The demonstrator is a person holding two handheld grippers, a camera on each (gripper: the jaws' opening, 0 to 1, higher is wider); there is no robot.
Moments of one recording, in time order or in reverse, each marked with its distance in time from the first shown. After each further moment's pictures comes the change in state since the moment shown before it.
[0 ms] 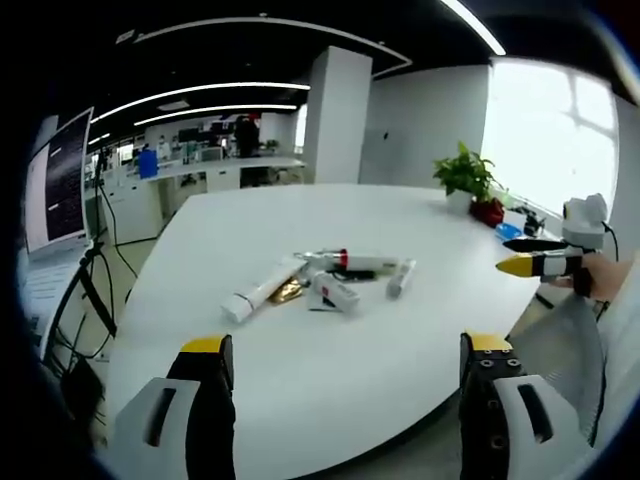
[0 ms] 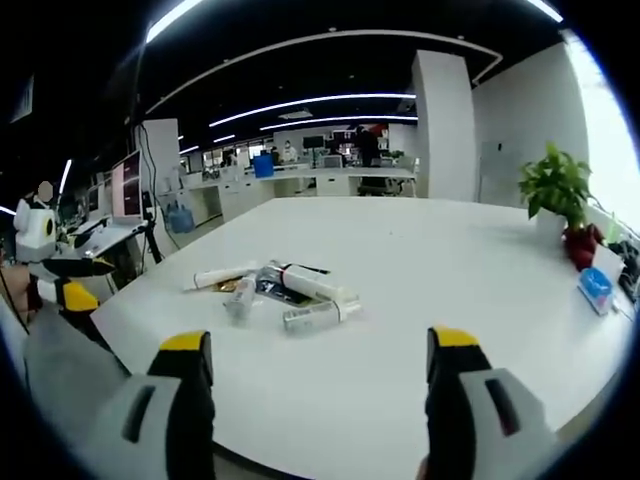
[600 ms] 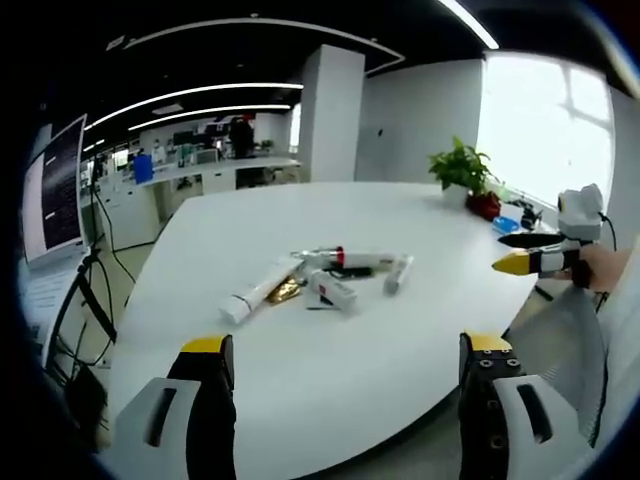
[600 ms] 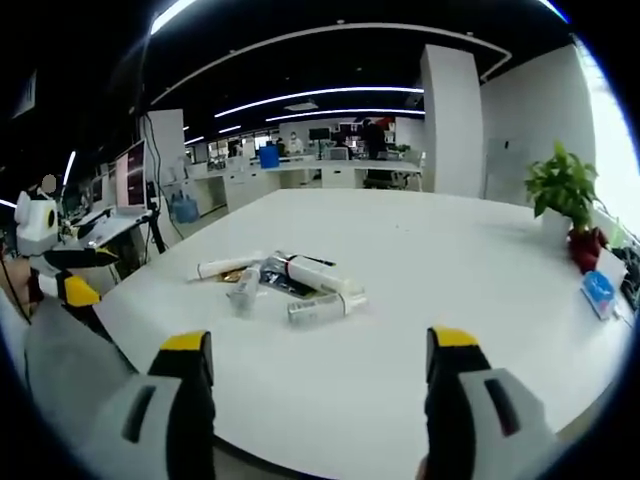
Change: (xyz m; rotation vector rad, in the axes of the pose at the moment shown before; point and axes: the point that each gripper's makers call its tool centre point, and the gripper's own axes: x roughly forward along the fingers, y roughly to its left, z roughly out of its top) left arm 0.001 -0.005 -0.001 0.029 0.012 -0.010; right arm 0.003 0.004 -0.006 -0.017 0.037 0.020
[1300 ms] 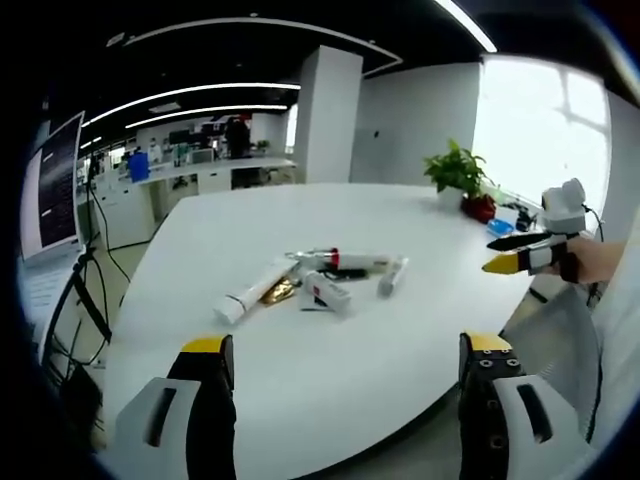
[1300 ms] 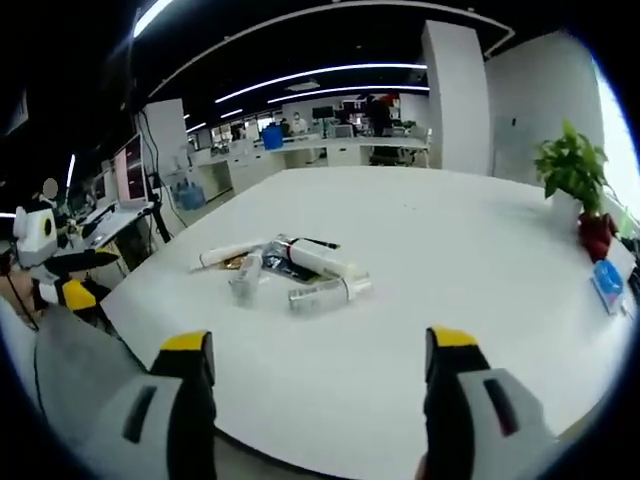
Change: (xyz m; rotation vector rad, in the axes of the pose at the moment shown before) left arm -0.001 -0.003 0.001 -0.010 -0.006 -0.028; right arm 0.014 -0.006 -0.004 0.016 0.103 0.056
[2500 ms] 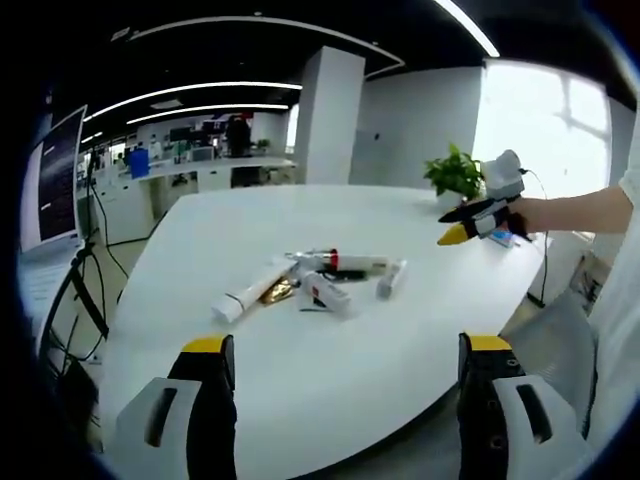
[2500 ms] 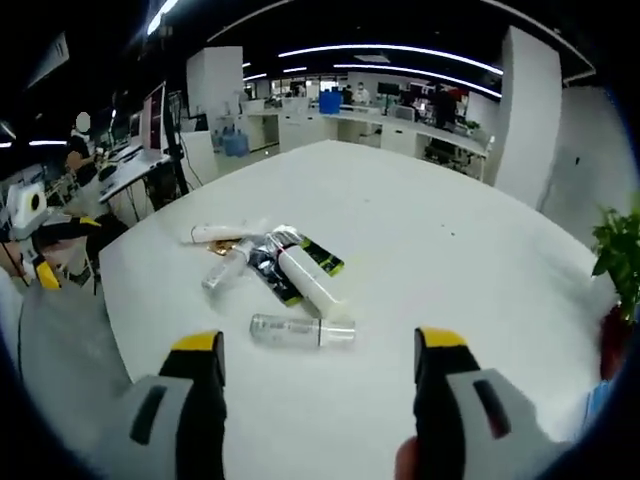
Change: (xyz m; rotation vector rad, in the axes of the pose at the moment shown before) left arm 0.000 0.002 0.001 -0.022 -0.006 -0.003; right arm 0.084 -0.034 0.049 -0.250 0.154 0.188
